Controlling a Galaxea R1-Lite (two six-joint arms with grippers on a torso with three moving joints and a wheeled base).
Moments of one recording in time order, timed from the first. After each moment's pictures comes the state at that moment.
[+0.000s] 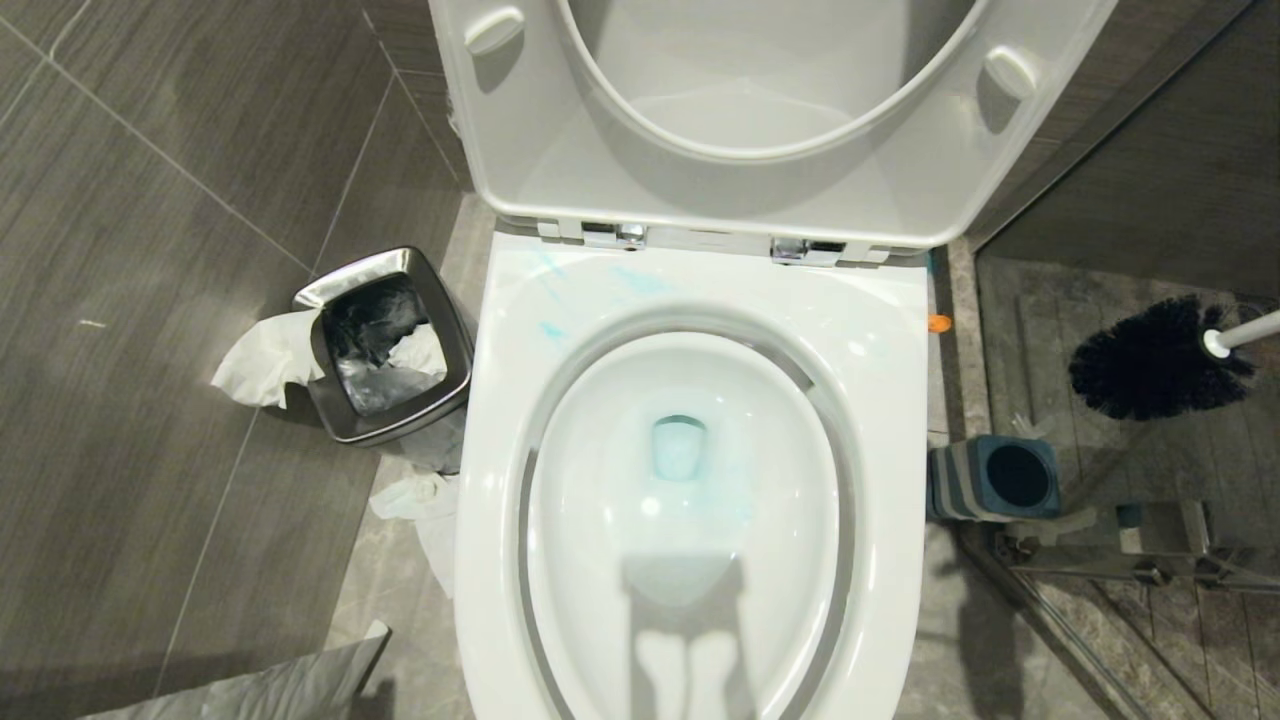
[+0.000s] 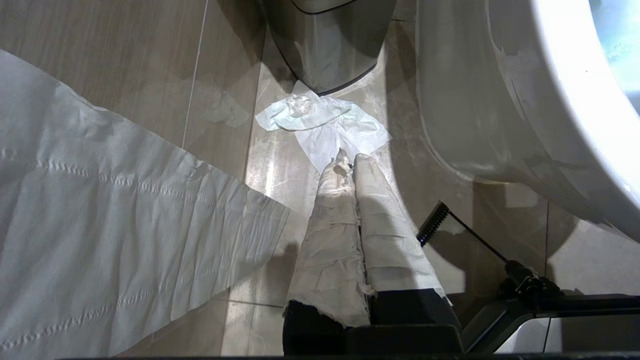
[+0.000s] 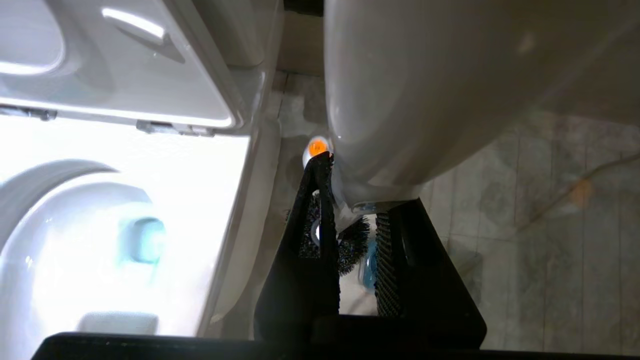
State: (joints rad) left arm -0.01 0.00 0.00 0.01 0.00 0.01; right arm -0.24 0.88 -1.14 0.16 0.24 0.07
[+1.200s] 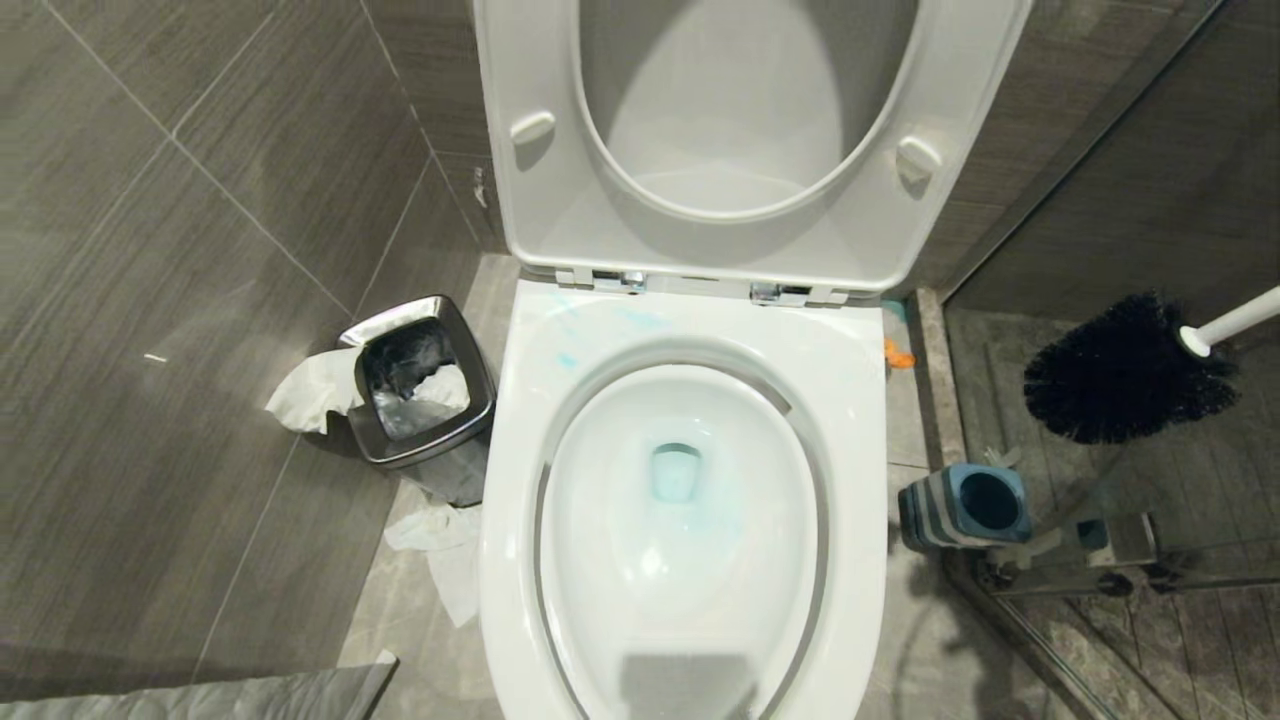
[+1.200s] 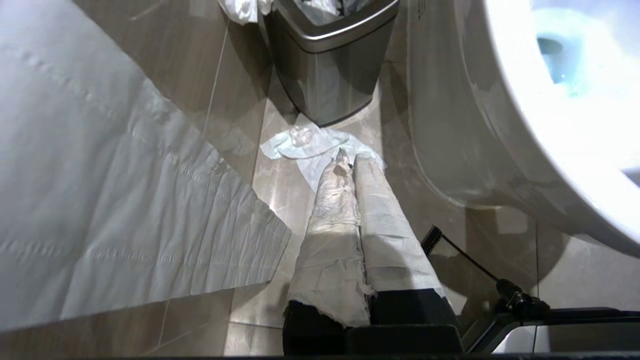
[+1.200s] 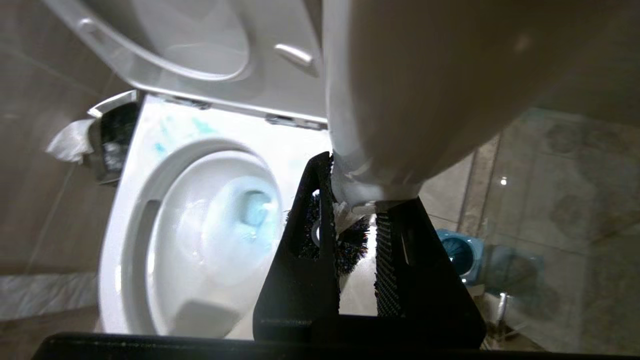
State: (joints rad) left arm -0.01 0.00 0.00 0.01 0.00 0.00; right arm -0.16 1.03 -1.60 0.61 0.38 0.10
